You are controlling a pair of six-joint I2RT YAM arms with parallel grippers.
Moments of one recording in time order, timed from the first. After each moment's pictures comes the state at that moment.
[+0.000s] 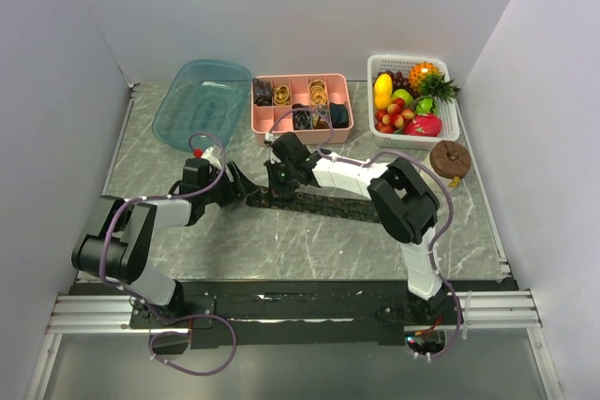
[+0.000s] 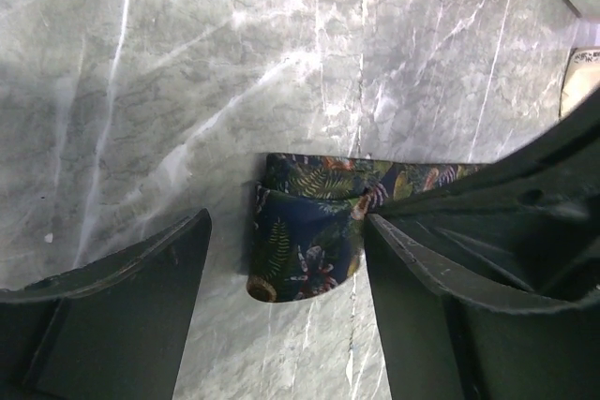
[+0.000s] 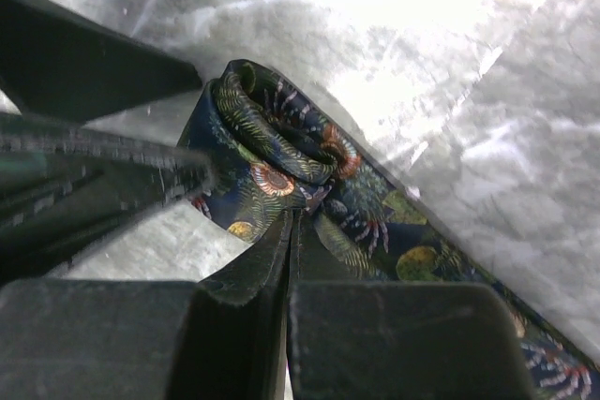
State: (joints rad) left arm -0.23 1.54 0.53 0.39 0.37 -0.68; right arm 0.78 2.03 1.42 -0.30 -0.20 0.43
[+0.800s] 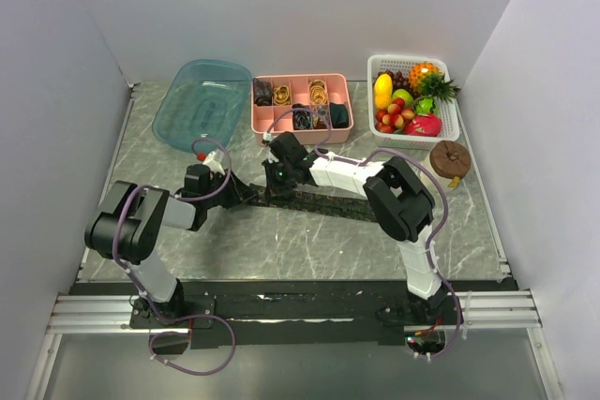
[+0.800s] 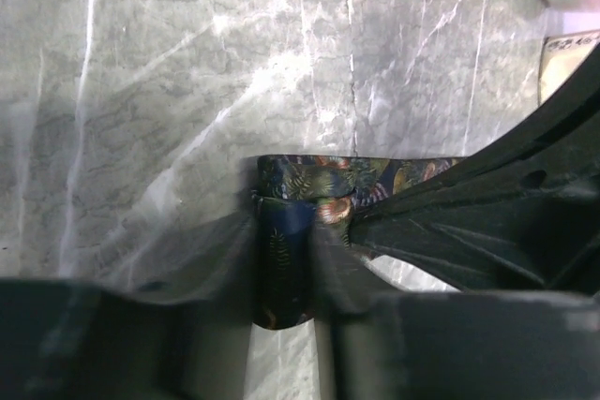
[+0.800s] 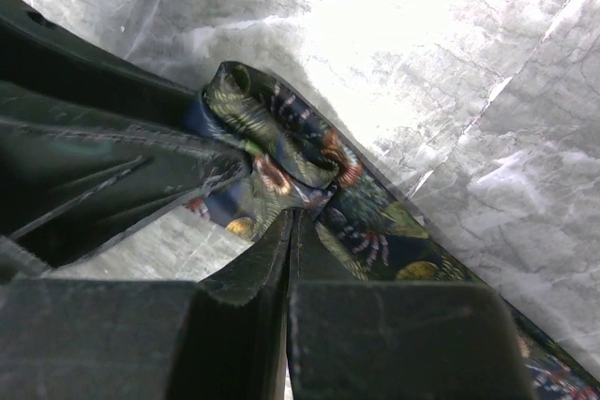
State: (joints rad) left arm -0.23 1.67 0.47 0.67 0.44 -0.70; right arm 0.78 2.08 1.46 -0.29 -0.20 0.44
